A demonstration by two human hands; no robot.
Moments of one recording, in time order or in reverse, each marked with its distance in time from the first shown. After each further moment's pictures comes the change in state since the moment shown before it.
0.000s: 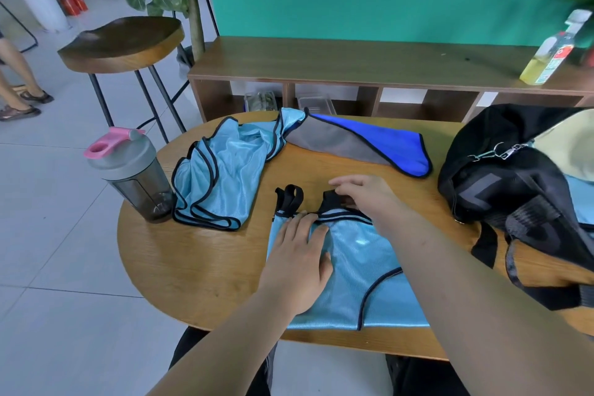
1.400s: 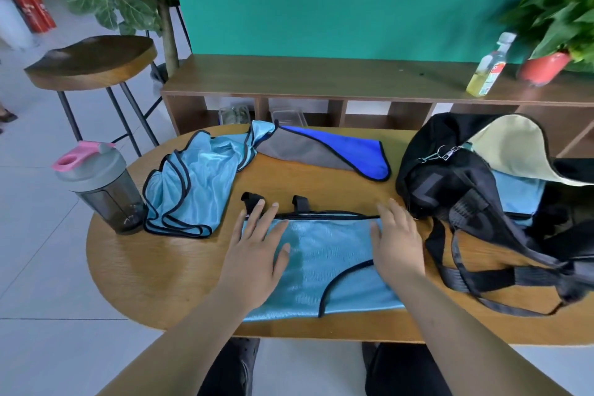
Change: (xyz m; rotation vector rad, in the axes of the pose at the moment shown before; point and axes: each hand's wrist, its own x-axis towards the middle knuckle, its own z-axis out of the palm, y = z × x) left_hand -0.004 -0.016 -0.017 0.100 0.005 0.025; right_hand -0.082 0.096 -0.067 -0.849 0.485 -0.099
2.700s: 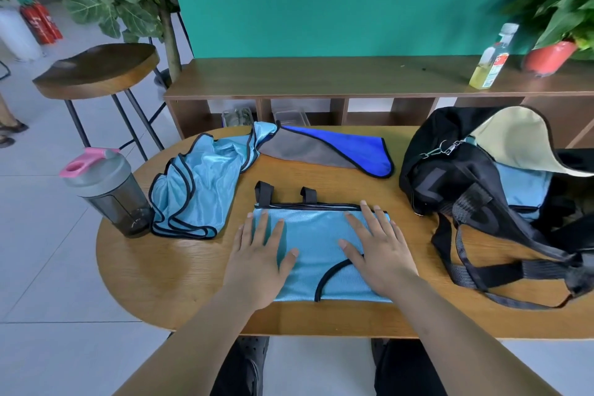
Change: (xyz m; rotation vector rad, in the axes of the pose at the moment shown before) left_hand 0.000 0.002 0.008 0.012 -0.272 -0.170; right_hand -0.019 -0.013 0.009 -0.262 -0.228 -0.283
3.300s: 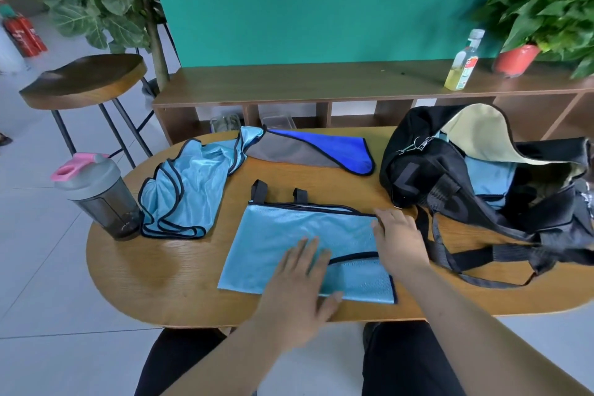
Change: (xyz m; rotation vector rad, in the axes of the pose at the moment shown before) left_hand -0.060 0.087 -0.008 -0.079 0.024 0.364; right_hand -0.016 0.048 -0.019 0.306 0.155 0.259
